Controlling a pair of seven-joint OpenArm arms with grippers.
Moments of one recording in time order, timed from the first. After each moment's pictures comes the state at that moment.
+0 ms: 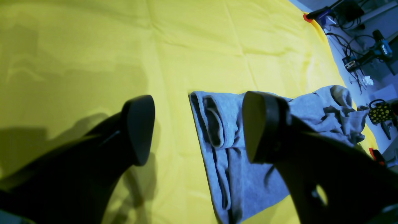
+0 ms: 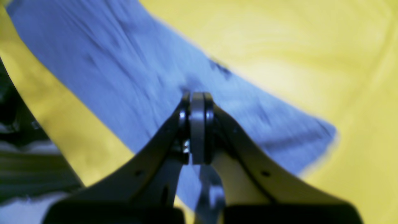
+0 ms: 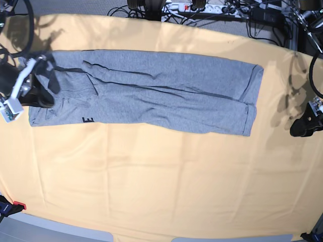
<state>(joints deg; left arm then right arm) -9.1 -38.5 -36.3 70.3 -83.9 -43.9 81.4 -15.0 31.3 34.3 119.9 67.5 41.6 -73.0</state>
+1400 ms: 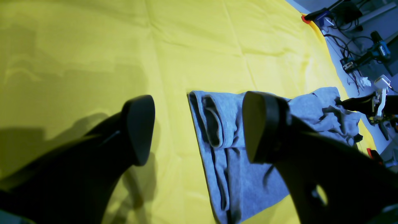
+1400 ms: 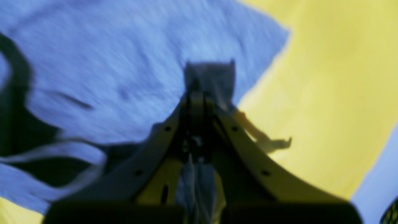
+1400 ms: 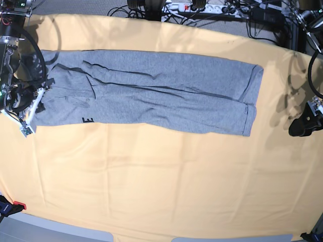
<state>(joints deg) -9.1 -37.9 -36.3 70.3 -83.9 -43.9 81.4 1.7 30.9 14.6 95.1 24.2 31.6 -77.8</state>
